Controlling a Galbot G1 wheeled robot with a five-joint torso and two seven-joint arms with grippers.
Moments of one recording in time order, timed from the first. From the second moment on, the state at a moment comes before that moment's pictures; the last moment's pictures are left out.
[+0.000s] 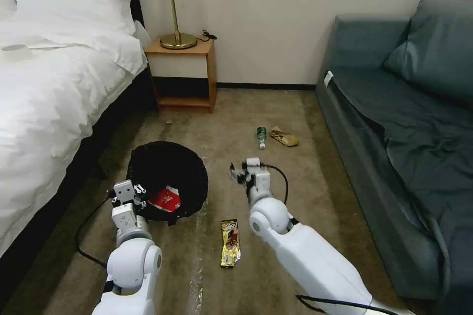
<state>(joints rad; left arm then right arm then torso) 1.33 -1.52 -0.55 -2.00 -0.09 0.31 -0.41 -0.81 1.29 -0.23 1.53 0.71 -0.37 0.57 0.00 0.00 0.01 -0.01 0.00</state>
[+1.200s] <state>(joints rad) 1.33 -1.55 -0.55 -1.96 -0.03 0.30 -0.38 -0.84 1.36 -0.37 1.20 0.64 -0.27 0.36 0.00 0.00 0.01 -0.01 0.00</state>
